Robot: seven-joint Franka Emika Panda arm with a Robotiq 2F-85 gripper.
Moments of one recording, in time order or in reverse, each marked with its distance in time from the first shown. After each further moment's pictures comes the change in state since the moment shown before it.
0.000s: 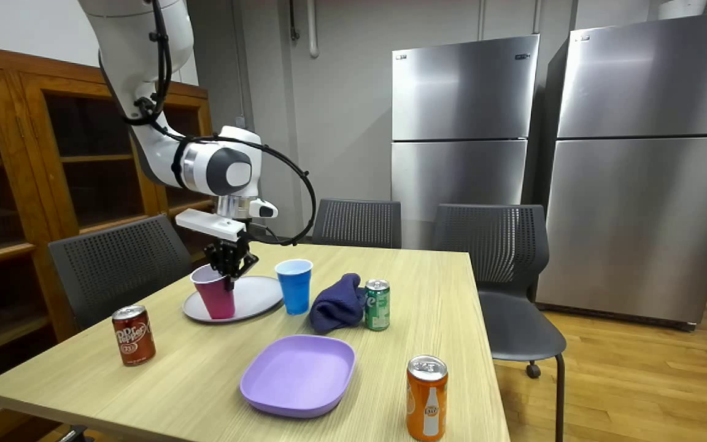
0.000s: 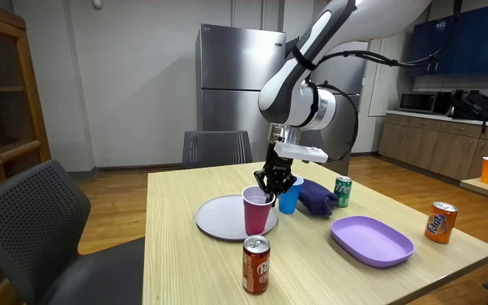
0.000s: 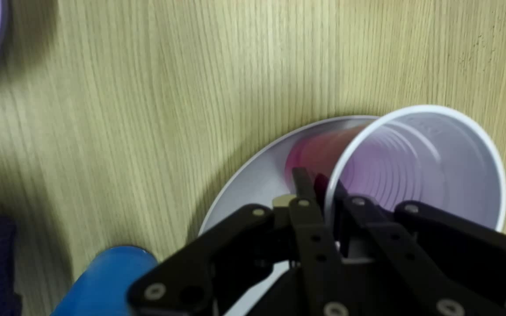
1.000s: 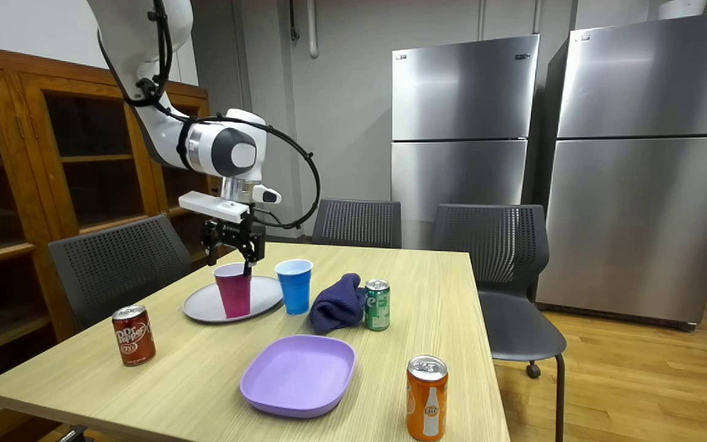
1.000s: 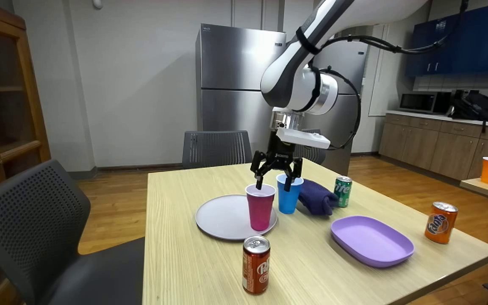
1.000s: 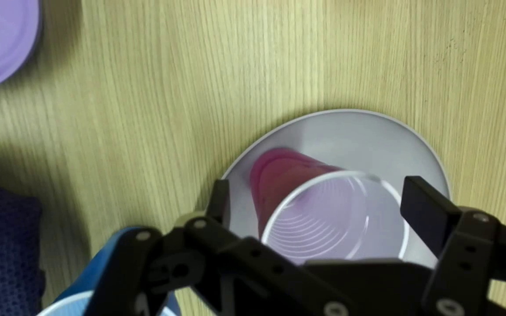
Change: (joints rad) arm -0.018 -0.053 0.000 0.023 0.000 -0.101 0.000
